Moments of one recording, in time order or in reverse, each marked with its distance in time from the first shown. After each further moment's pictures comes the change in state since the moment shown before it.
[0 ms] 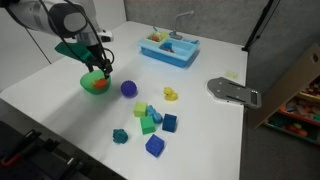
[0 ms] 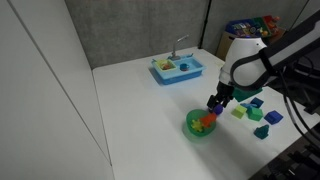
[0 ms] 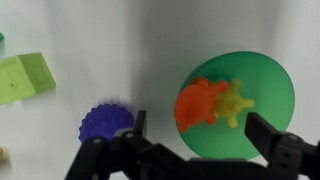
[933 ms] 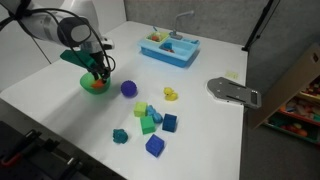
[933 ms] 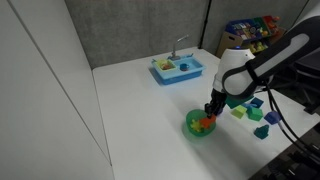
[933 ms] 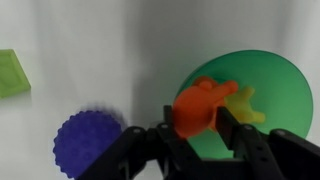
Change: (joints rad) arm 0.024 0.114 -0.002 0.065 0.000 0.030 0.000
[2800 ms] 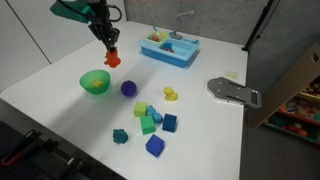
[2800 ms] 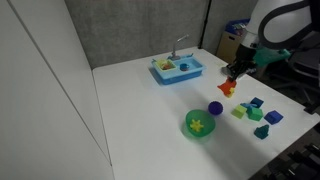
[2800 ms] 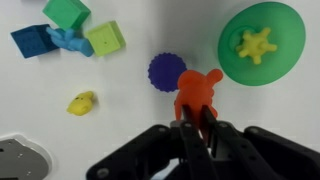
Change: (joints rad) arm -0.034 -0.404 -0.112 -0.077 -0.113 -0.184 0.081
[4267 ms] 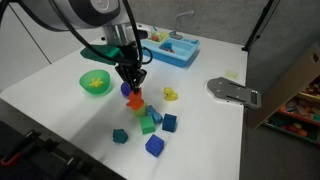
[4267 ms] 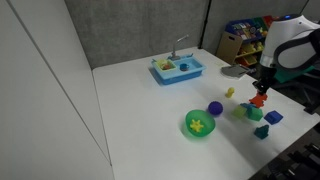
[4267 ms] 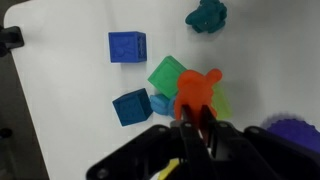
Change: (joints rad) arm -0.098 0.098 -0.146 -0.085 -0.270 -0.013 0.078
